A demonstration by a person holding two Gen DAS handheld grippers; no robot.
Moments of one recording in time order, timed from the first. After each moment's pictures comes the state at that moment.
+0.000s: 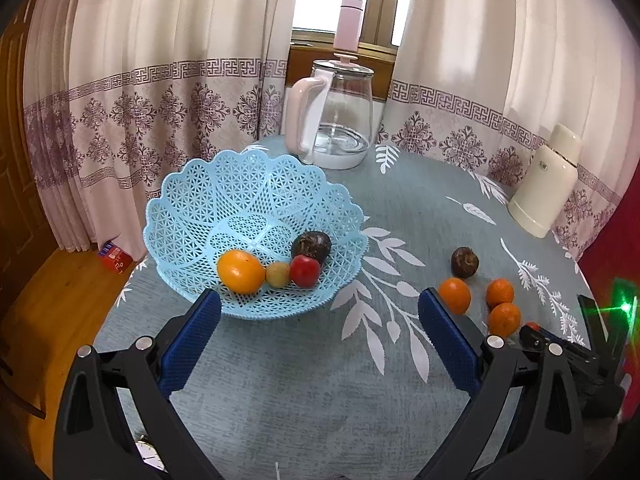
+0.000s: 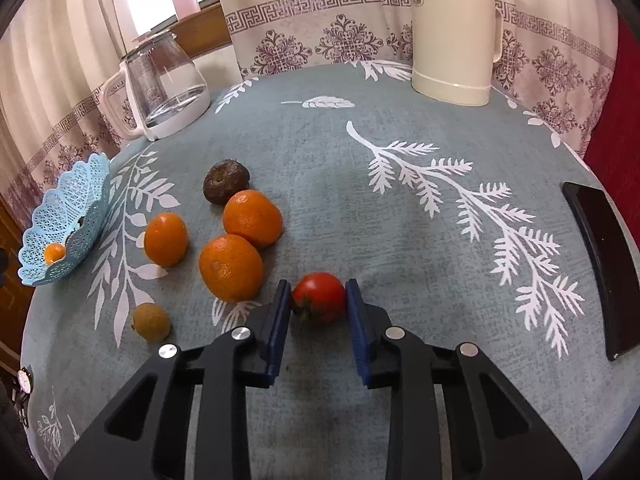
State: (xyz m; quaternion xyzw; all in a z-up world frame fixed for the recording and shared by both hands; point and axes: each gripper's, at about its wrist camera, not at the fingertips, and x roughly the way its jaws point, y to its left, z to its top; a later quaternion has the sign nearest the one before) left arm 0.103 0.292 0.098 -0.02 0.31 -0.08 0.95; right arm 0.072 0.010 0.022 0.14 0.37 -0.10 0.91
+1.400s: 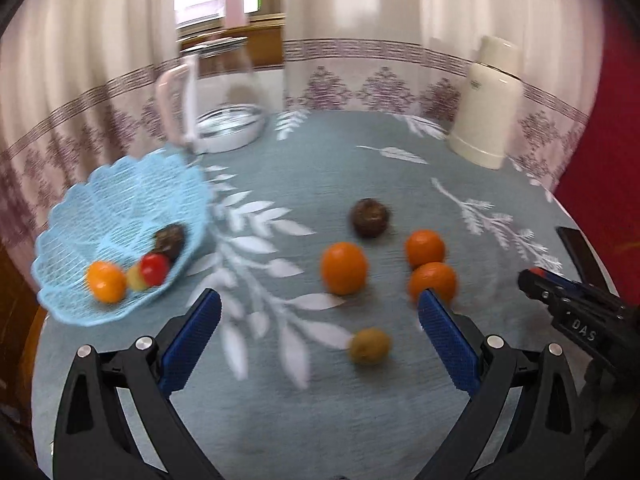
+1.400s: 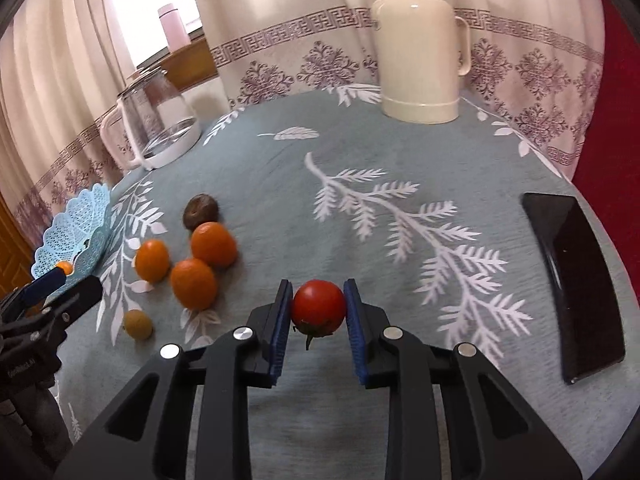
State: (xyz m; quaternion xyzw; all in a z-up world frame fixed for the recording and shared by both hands) left arm 0.102 0.155 0.069 0.09 0.33 -0.18 0.92; right arm 0.043 -0.039 0.031 0.16 0.34 -0.10 0.92
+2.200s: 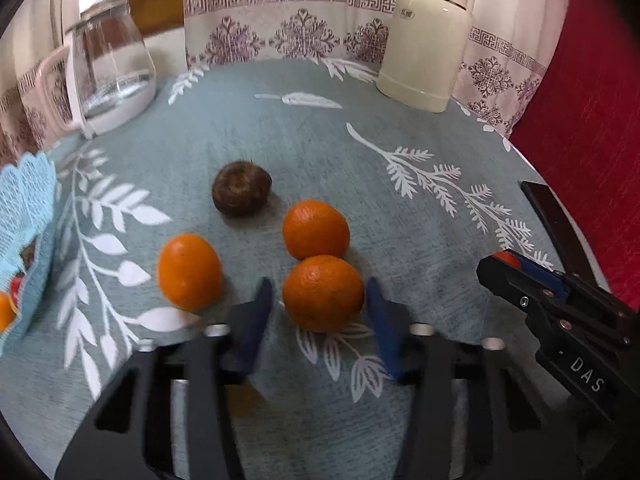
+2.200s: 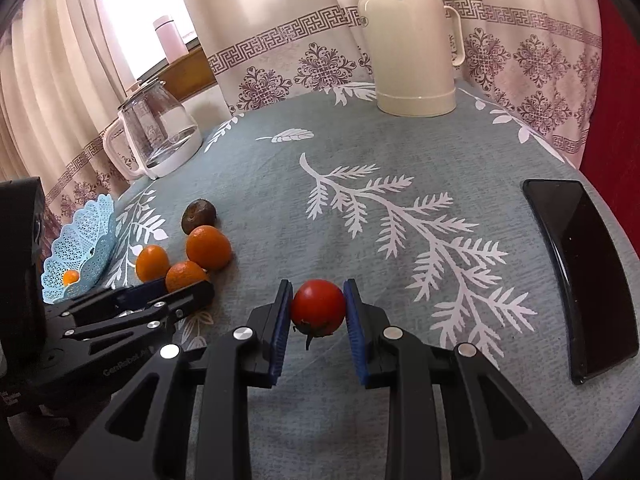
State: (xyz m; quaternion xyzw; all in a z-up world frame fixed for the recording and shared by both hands) left arm 0.130 0.085 0.024 0.09 0.41 -0.27 0.87; right arm 0.038 -0.050 0.023 0.19 0.33 -0.08 0.92
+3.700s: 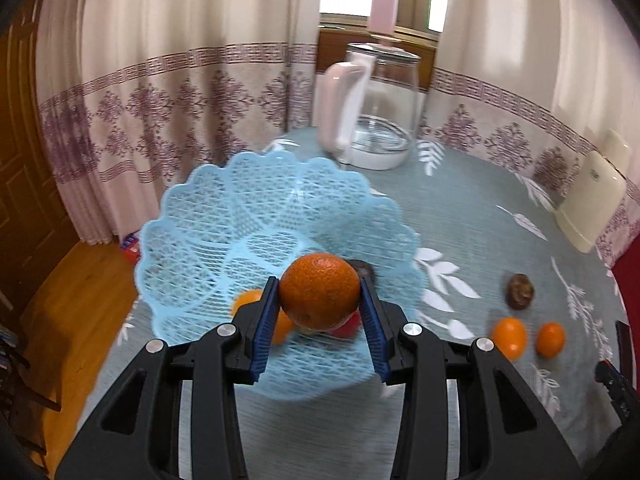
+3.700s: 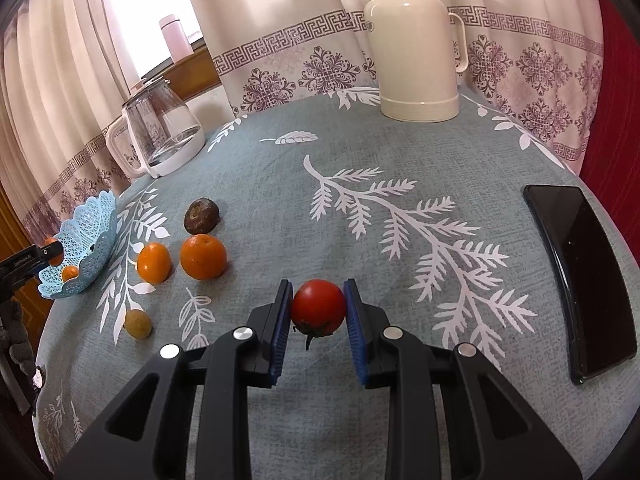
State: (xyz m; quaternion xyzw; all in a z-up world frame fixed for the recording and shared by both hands) left arm 0.175 0.310 0.091 -0.01 0.33 -0.01 0.94; right arm 0.038 -0.046 0.023 0.18 0.32 -0.08 0.93
